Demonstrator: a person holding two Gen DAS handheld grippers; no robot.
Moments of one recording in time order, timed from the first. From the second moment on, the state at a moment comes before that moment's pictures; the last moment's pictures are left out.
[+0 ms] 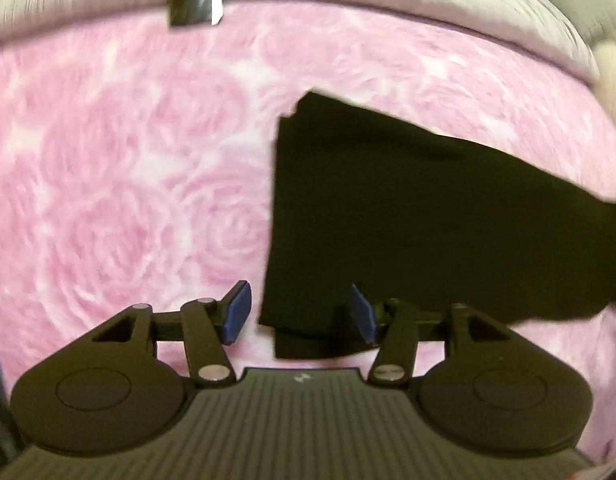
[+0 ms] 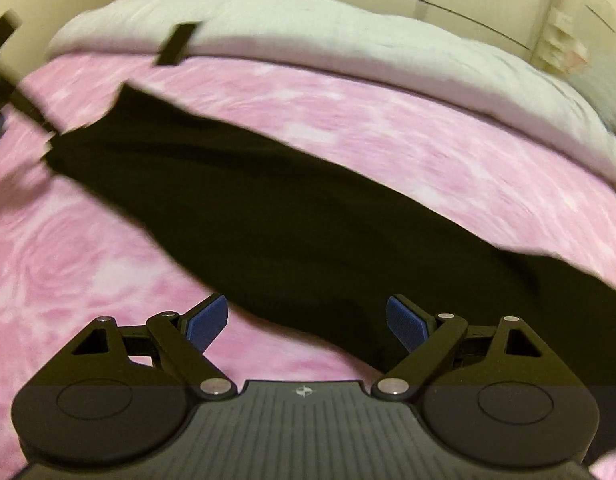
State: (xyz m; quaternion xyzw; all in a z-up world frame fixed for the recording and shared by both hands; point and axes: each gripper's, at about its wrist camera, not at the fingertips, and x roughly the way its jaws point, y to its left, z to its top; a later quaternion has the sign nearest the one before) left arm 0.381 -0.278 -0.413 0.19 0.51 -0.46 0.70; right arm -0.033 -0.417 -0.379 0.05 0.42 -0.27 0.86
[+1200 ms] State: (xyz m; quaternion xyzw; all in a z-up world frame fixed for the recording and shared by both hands) left arm 0.431 -0.283 -0.397 0.01 0.60 -0.48 0.64; right arm 0.063 -0.364 -0.425 -0.09 0.49 -0.21 0.84
